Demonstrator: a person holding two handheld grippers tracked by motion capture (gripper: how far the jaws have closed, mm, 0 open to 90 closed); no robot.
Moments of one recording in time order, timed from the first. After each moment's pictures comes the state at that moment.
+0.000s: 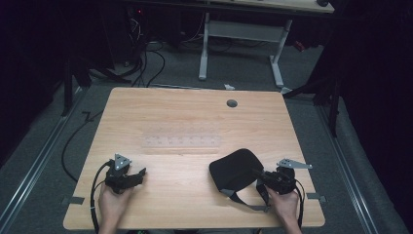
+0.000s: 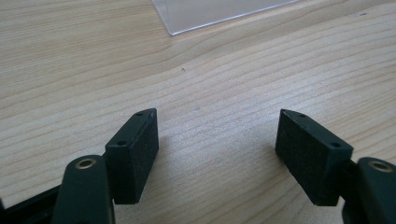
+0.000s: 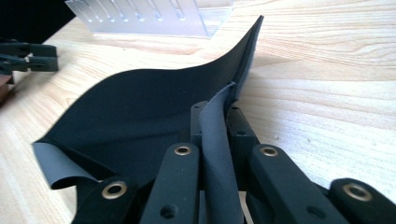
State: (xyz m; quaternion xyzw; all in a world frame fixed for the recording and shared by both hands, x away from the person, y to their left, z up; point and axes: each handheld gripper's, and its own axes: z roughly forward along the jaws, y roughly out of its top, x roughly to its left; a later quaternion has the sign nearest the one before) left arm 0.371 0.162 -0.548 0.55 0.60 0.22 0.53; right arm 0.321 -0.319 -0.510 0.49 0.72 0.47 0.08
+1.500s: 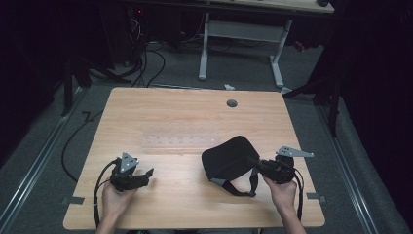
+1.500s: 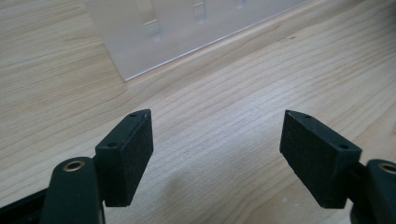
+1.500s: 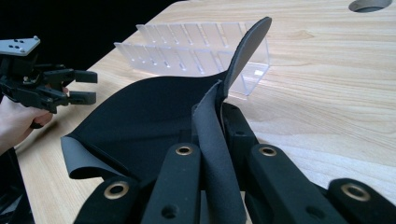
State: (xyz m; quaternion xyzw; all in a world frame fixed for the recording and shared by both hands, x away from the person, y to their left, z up) left arm 0.359 0.141 -0.529 0.59 0.53 0.20 0.57; right arm 0.333 -0.298 -0.460 0.46 0.72 0.51 0.08
